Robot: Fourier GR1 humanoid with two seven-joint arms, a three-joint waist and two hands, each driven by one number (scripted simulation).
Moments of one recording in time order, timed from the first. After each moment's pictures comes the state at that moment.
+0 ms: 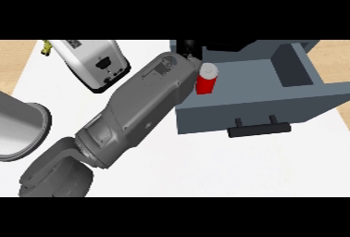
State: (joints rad) left arm -1.40 0.00 -0.59 -0.47 0.91 0.78 -0.13; right arm 0.34 -0.03 -0.64 -2.31 -0.53 0.42 0.33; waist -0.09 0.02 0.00
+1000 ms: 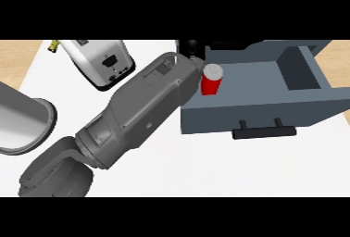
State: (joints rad) left arm -1.40 0.00 -0.61 -0.49 1.03 0.79 -0.28; right arm 0.20 -0.10 -0.58 -2.39 -0.15 0.52 0.10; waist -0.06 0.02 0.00
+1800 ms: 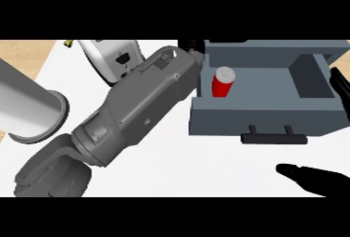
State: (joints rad) left arm -1.43 0.01 -0.58 -0.49 1.03 0.79 -0.24; right arm -0.09 -0.09 -0.16 -2.19 0.61 0.35 0.02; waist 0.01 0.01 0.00
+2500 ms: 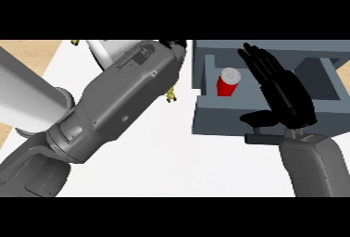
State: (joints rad) left arm -1.37 0.12 -0.59 -0.62 0.96 0.81 -0.14; right arm -0.41 -0.15 0.02 -1.60 1.01 0.13 -0.09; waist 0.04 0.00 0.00
